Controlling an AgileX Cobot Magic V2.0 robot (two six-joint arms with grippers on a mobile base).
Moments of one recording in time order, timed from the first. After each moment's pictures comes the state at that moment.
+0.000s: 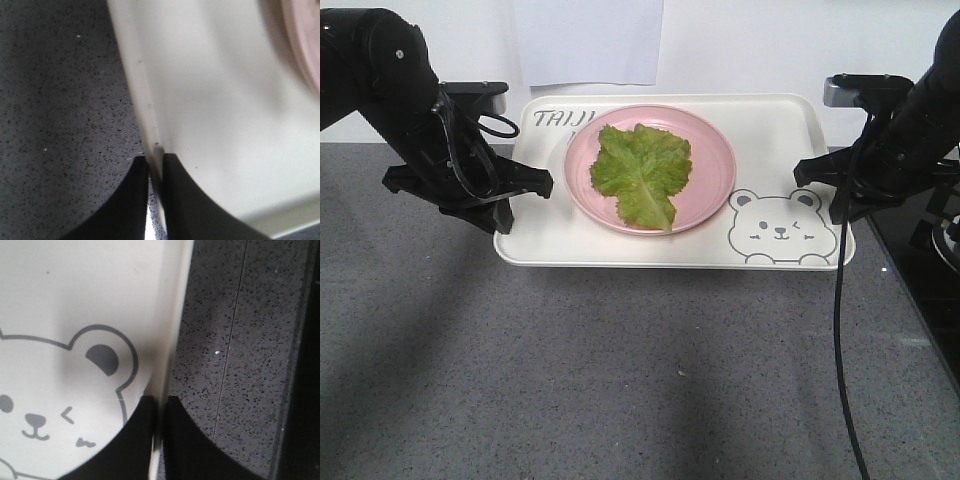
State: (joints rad) left arm -0.33 1.83 -1.73 -0.12 1.23 -0.13; right arm 0.08 1.79 -1.65 0.12 1.18 -0.05
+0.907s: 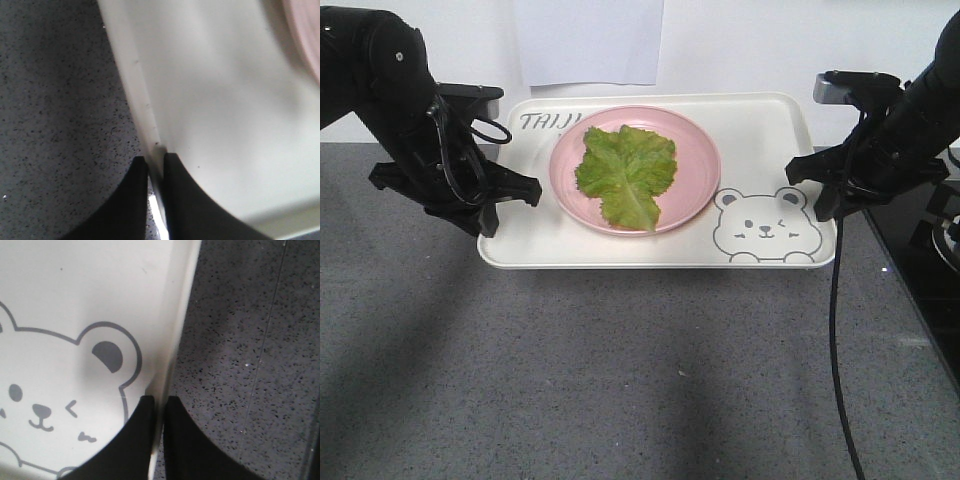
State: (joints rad) left arm -0.33 1.83 -1.73 -0.05 1.27 -0.11; right arm 0.08 1.79 -1.65 0.22 1.17 -0.14
